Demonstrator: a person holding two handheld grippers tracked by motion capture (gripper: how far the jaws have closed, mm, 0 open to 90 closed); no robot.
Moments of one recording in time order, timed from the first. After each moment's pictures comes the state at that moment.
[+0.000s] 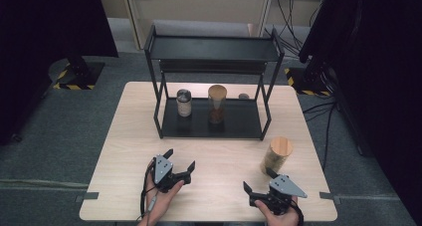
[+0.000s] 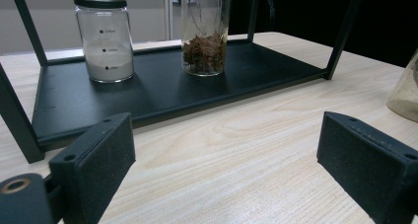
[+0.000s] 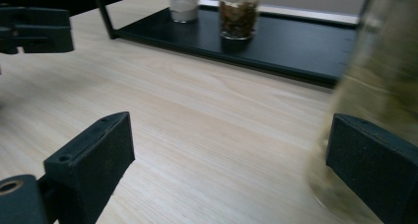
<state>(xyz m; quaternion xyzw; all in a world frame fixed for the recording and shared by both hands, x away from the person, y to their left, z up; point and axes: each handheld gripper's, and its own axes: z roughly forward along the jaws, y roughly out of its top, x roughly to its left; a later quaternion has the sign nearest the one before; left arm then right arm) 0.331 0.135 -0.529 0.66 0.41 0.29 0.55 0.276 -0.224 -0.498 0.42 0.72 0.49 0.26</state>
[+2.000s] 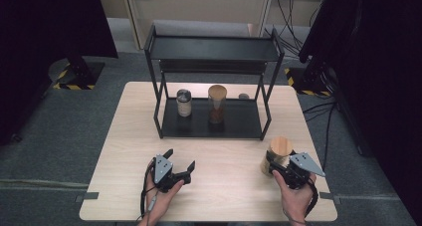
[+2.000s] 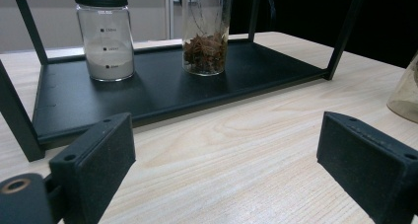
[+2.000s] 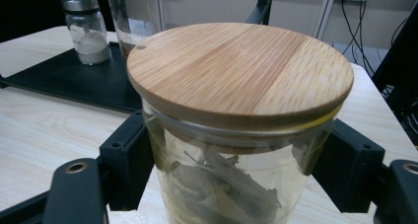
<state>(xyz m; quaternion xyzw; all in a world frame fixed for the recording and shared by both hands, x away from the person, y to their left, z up) 0.331 0.136 -0.529 0.66 0.42 0.29 0.55 0.332 -0.260 -0.467 0.47 0.67 0.47 0.34</state>
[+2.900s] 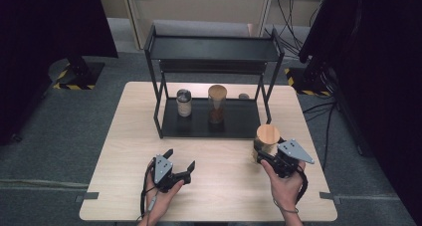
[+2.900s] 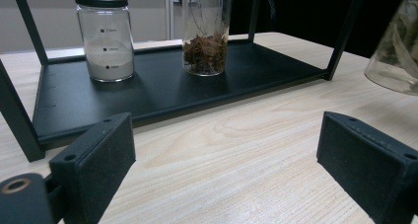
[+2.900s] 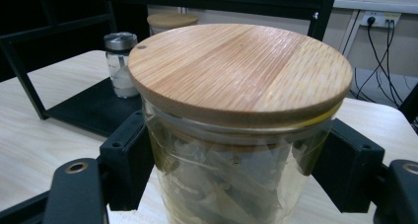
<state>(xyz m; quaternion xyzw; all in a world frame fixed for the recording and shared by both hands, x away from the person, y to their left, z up) 0.330 0.136 -0.529 0.66 0.41 0.29 0.55 0.352 -0.221 -0.432 0.43 0.67 0.50 0.34</state>
